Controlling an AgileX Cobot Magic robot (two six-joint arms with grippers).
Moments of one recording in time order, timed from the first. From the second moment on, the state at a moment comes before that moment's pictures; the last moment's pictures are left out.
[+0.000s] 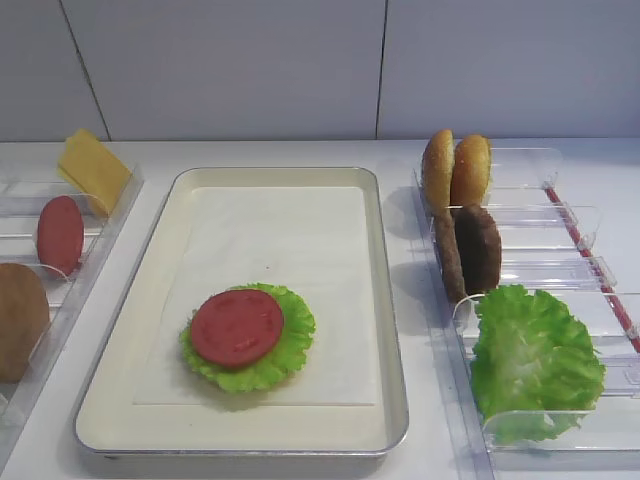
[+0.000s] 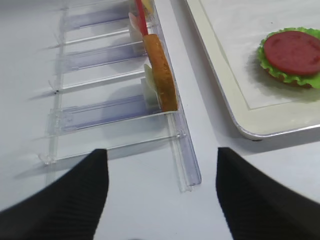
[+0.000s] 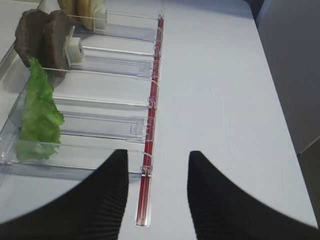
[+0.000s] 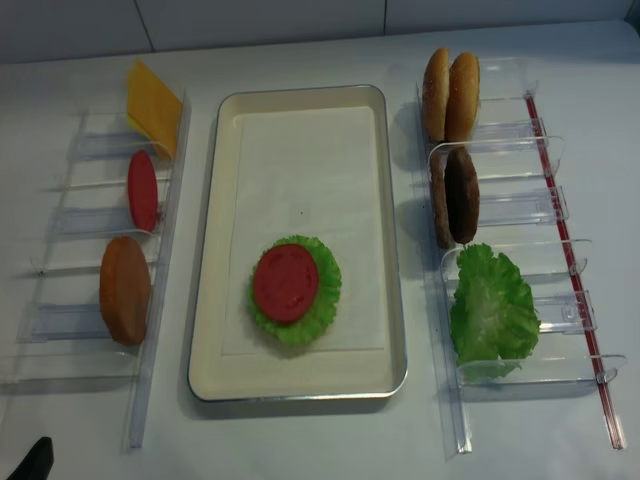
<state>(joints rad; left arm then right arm) -0.05 -0.02 -0.49 -0.01 1.18 0.07 0.08 -0.02 -0.47 -0.03 1.14 -0.03</state>
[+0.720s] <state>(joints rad) -0.05 -0.02 -0.49 -0.01 1.18 0.07 0.08 0.10 -0.50 0.06 1.14 -0.03</state>
